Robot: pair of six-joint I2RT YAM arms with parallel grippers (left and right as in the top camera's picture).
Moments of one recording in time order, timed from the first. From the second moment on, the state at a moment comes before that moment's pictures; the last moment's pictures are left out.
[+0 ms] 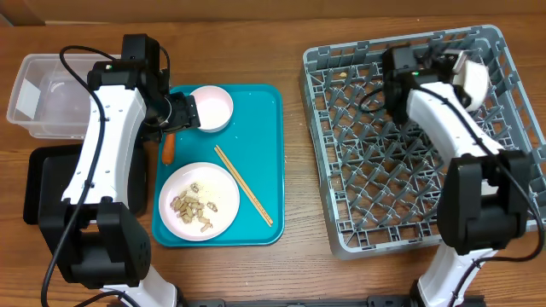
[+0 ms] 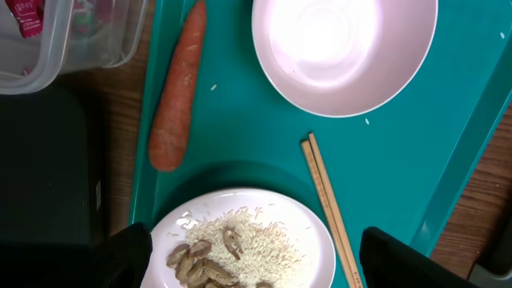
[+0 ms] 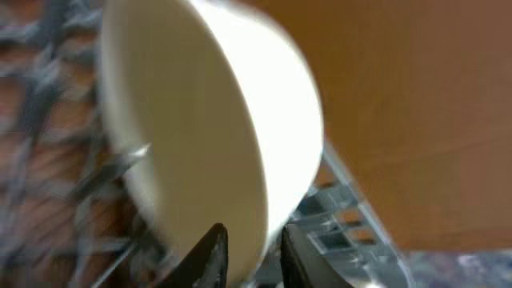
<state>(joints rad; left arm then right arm) 0.01 1.81 1.62 -1.21 0.08 -0.26 0.13 1.98 1.49 -0.90 1.11 0.48</state>
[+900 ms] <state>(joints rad) 0.00 1.85 1.62 -1.05 0.08 -0.26 0.27 1.63 1.52 -0.90 -0.28 0.26</state>
